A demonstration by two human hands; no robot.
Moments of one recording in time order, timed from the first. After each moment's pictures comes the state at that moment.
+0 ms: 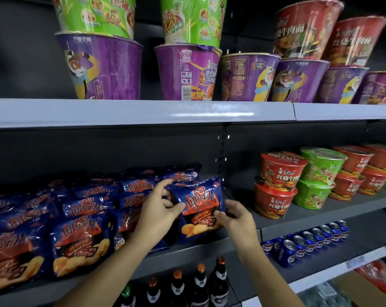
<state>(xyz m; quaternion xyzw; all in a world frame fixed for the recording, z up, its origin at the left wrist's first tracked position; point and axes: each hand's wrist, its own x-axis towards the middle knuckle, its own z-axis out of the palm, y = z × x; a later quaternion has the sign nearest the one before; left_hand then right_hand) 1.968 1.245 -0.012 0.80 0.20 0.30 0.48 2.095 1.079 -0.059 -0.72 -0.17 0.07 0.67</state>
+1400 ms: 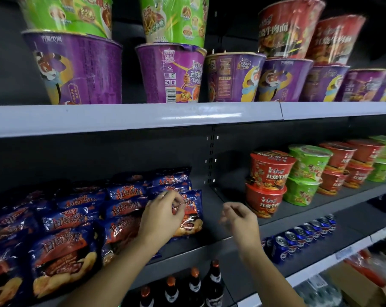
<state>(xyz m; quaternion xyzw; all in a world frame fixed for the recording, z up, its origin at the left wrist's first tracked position) 2.005 1.243 -0.028 0.90 0.13 0.33 0.24 2.101 1.063 -0.050 -0.67 -0.10 0.06 0.73</state>
